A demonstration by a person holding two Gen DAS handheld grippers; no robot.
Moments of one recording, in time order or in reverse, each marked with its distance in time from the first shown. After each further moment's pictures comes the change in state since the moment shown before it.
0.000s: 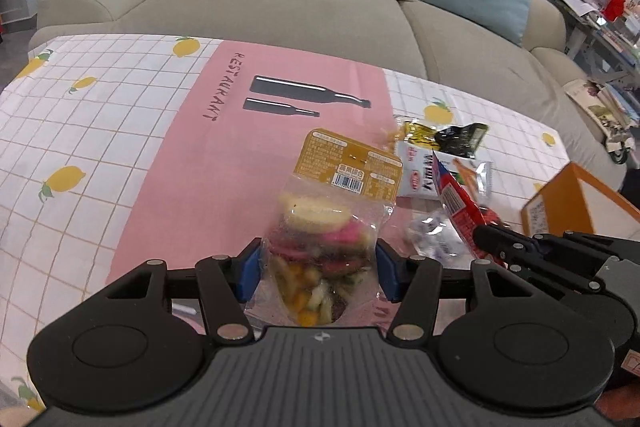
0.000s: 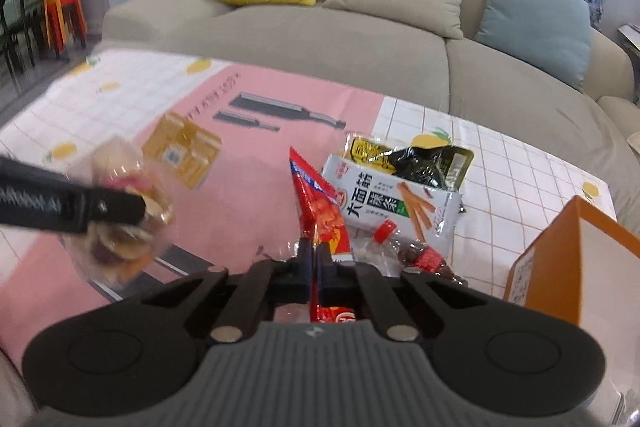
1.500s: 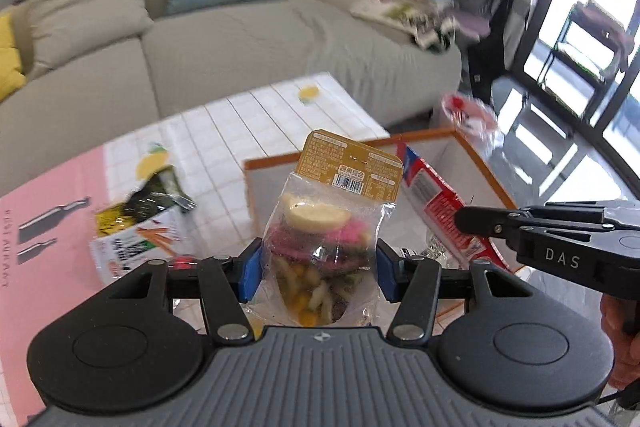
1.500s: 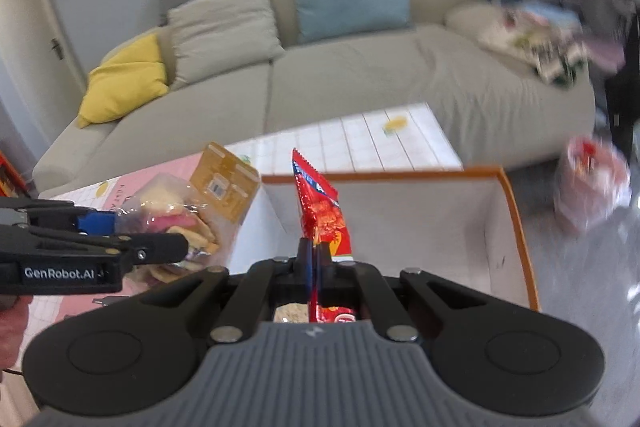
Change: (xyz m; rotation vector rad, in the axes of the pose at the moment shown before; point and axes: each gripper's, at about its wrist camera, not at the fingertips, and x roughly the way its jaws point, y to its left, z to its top) left arm -0.005 -0.295 0.005 0.543 0.070 -0.284; right arm -0.182 -0.240 -0.061 0.514 -0.053 -0.099
